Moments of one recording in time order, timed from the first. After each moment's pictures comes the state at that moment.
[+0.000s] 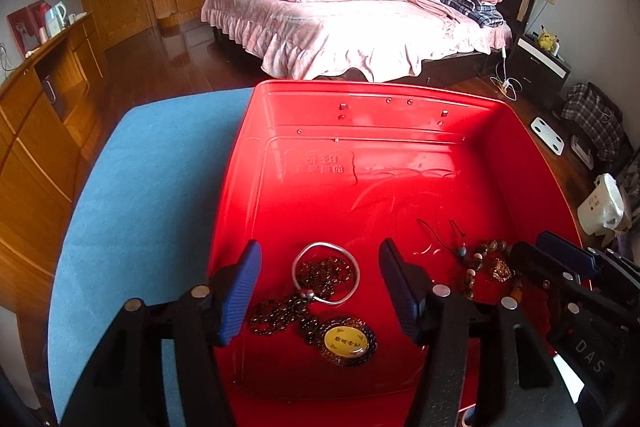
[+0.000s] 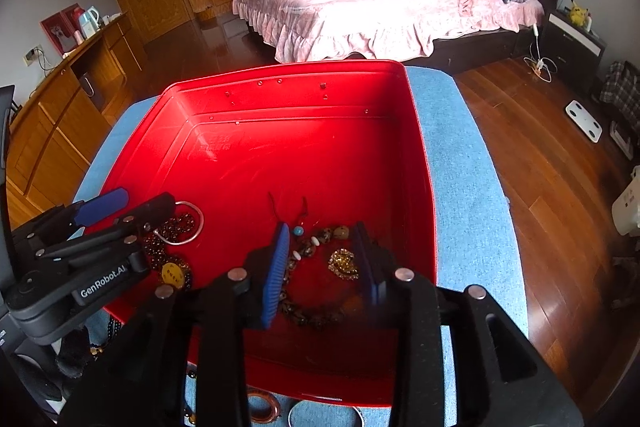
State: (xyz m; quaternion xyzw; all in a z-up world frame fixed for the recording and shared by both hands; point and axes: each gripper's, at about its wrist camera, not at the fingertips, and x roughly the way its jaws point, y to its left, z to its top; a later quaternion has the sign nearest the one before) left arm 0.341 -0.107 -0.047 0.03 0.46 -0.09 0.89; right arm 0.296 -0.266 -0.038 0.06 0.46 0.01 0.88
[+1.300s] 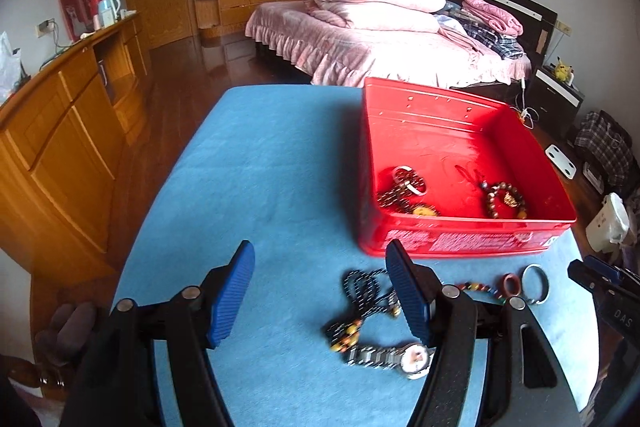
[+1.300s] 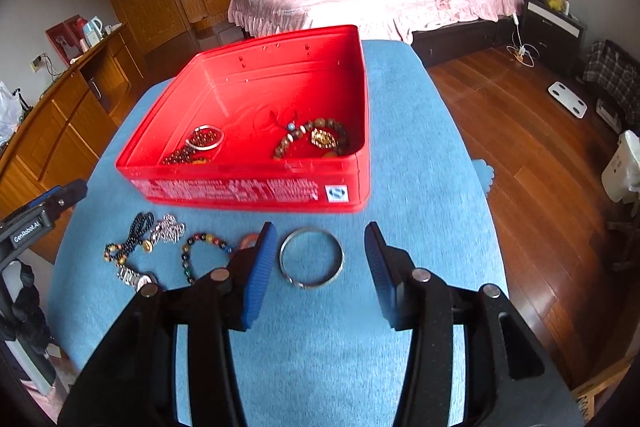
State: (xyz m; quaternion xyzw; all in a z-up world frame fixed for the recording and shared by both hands) left arm 0.219 -0.007 -0.021 0.00 0.41 -0.03 0.91; right arm 0.176 -0.273 -0.035 0.08 0.45 0.00 0.89
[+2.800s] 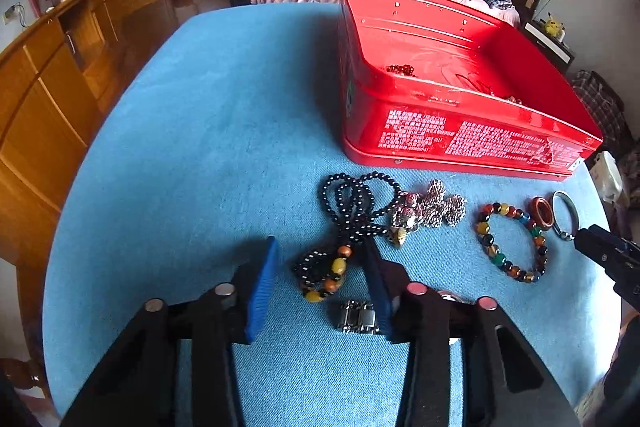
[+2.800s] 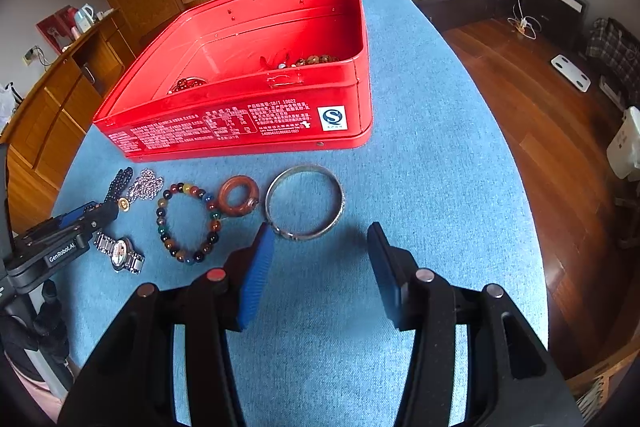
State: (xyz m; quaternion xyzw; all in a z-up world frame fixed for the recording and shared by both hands) left arm 0.217 -0.014 -0.092 0.01 0.49 -0.08 0.87; right arm 0.166 -0.269 -0.075 0.09 0.49 0.00 0.87
